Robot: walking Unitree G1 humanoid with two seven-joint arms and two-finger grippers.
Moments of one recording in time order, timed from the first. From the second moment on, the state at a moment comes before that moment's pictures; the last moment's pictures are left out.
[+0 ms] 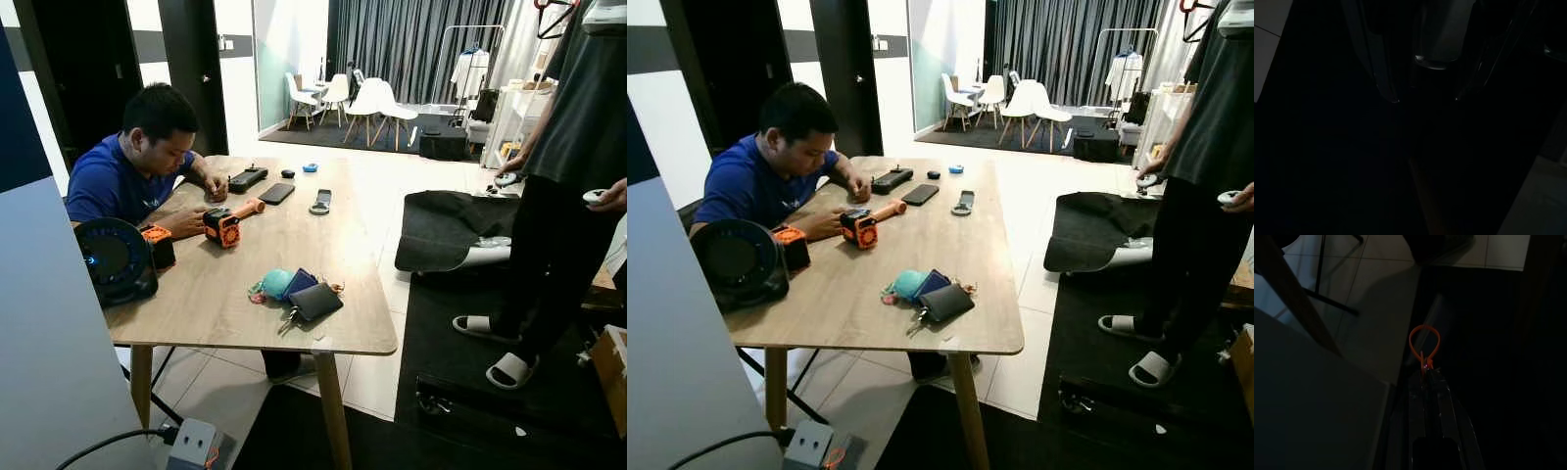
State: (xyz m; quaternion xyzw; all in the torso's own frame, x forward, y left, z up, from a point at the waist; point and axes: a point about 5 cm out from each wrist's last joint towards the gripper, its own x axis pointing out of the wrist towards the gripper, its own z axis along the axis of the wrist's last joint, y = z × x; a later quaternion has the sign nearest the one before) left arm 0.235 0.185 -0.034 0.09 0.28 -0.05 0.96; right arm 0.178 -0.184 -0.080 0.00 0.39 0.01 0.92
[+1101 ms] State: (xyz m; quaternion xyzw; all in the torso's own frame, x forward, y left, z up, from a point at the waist) left arm 0.237 0.171 -0.036 0.05 0.26 -0.06 0.96; right arm 0.187 -0.175 -0.076 0.00 0.38 0.05 0.92
